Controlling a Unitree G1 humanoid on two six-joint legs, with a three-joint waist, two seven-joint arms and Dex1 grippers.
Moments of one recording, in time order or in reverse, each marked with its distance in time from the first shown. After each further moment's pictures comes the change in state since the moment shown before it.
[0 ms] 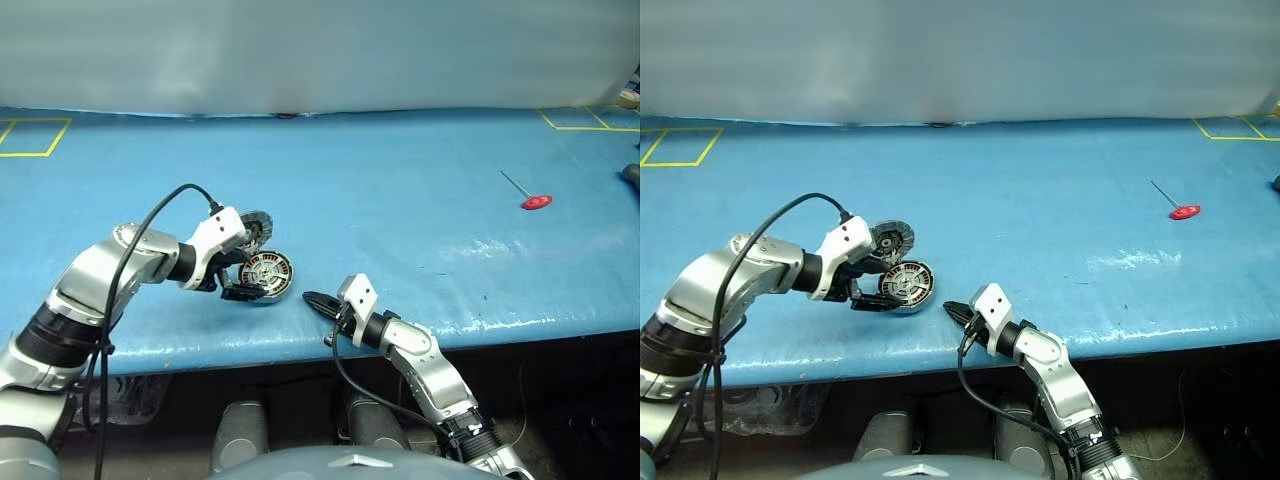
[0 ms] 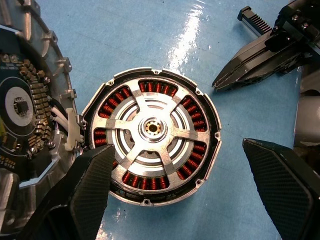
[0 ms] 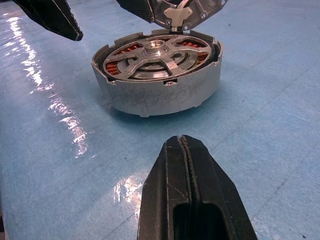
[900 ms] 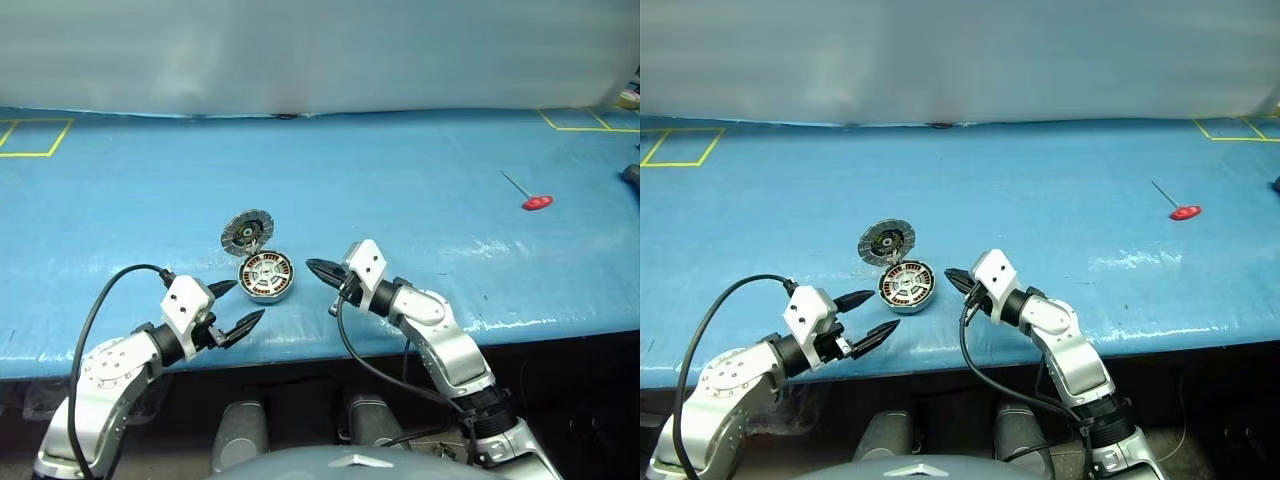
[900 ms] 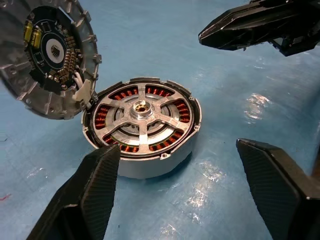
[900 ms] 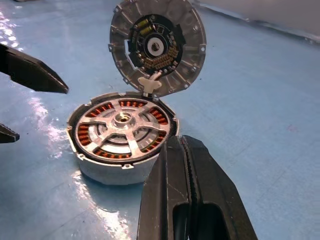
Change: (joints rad) left arm 0.823 -0.364 0.329 -0.256 0.125 -0.665 0.338; right arm -0.166 -0.071 -0.020 -0.226 -0.024 0.280 -0.063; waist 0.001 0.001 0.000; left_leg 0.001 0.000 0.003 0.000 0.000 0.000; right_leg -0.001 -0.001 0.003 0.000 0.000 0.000
